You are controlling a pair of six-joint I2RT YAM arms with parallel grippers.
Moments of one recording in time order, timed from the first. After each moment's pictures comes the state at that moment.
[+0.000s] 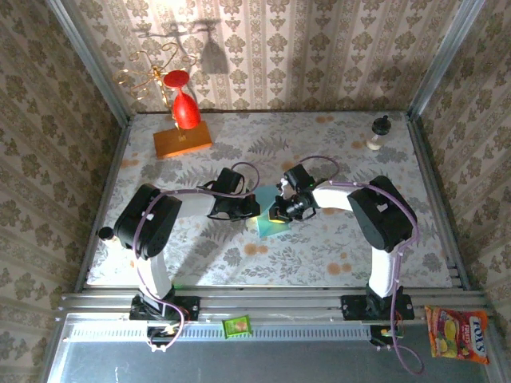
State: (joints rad) left arm -0.60 1.83 0.91 -0.08 0.51 -0.64; right arm 0.51 1.92 1.05 -0.27 -0.57 0.63
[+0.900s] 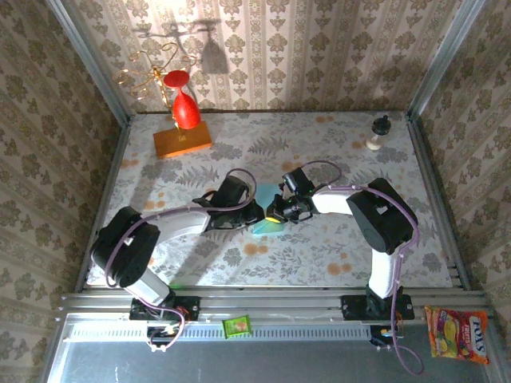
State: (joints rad) left arm -0.74 1.58 0.78 -0.08 0.33 -0.94; right arm 0.54 1.91 0.99 -0.11 -0.50 0.89
